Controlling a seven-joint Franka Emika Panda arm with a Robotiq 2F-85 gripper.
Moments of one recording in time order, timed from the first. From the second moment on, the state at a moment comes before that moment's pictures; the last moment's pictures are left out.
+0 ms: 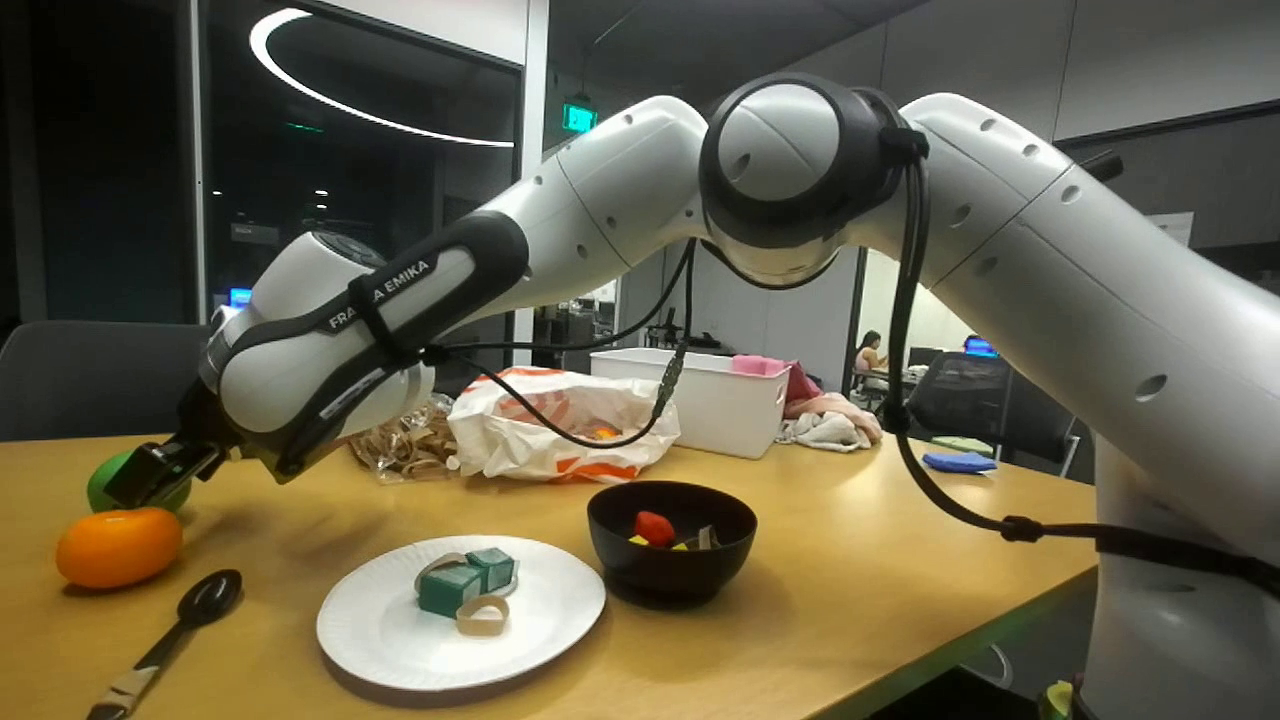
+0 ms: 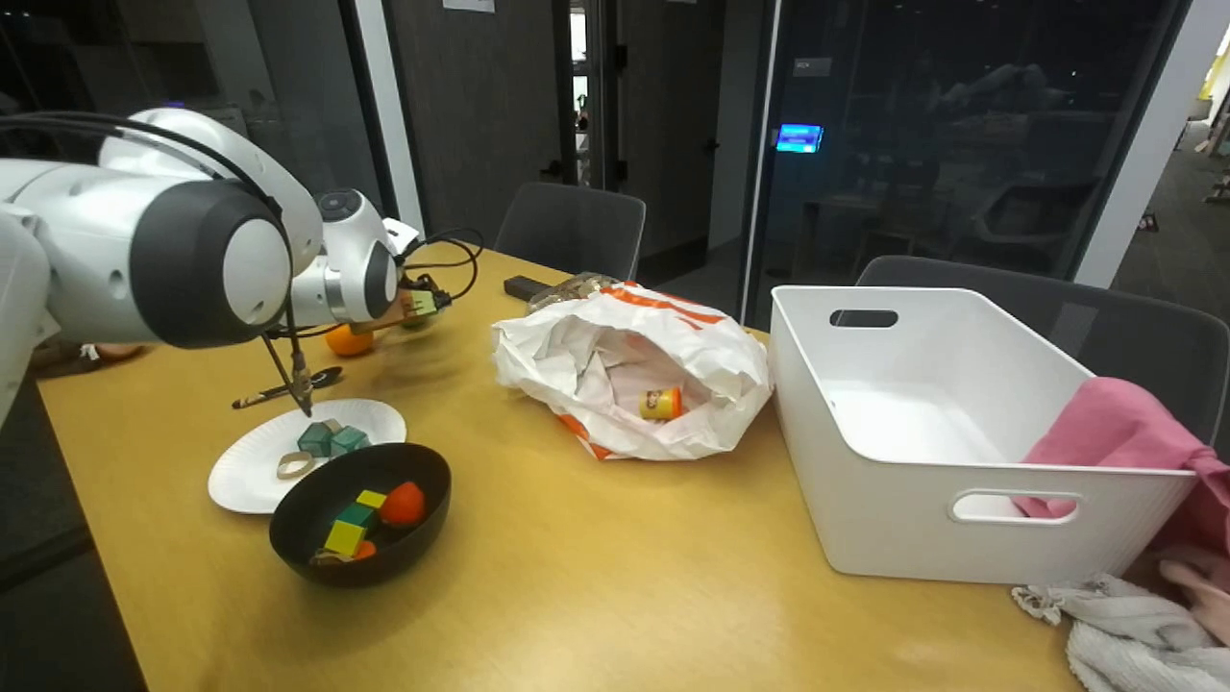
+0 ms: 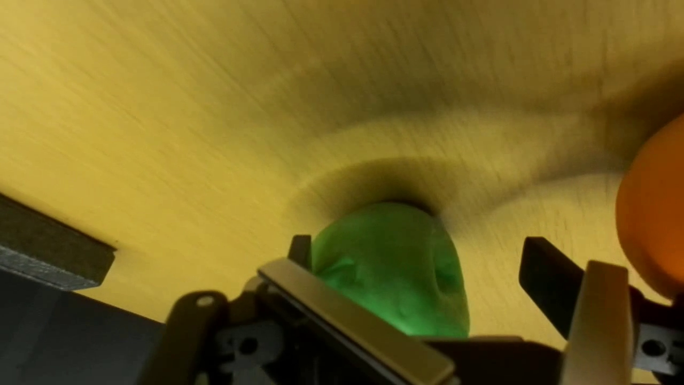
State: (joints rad) arm 0.27 0.86 0.20 -1.36 -0.22 2.92 -0.21
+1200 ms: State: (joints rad) arm 0.30 0.87 0.11 -1.28 -0.22 2.98 -0.21
